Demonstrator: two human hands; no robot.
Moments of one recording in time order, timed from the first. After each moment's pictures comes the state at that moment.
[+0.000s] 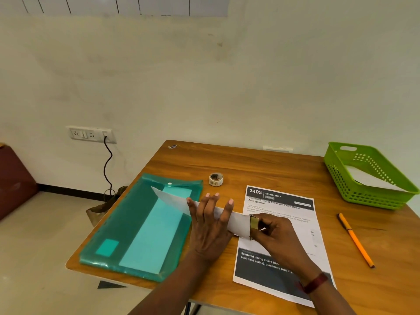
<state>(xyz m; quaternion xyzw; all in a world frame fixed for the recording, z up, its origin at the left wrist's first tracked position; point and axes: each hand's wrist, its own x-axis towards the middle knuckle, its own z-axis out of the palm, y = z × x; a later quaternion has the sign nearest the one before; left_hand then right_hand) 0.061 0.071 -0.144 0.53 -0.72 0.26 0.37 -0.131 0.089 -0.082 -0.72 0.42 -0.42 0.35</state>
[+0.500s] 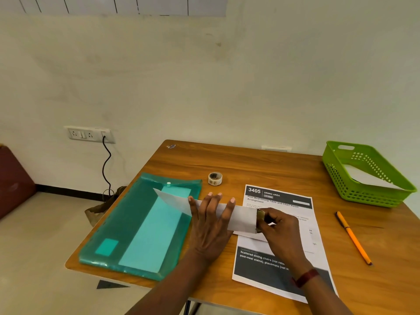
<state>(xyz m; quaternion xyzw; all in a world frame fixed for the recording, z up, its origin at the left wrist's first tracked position) 0.061 0.073 -0.140 0.52 -0.74 0.26 0.34 -0.131 0.080 -0.094 -0.68 0.51 -0.48 0.23</state>
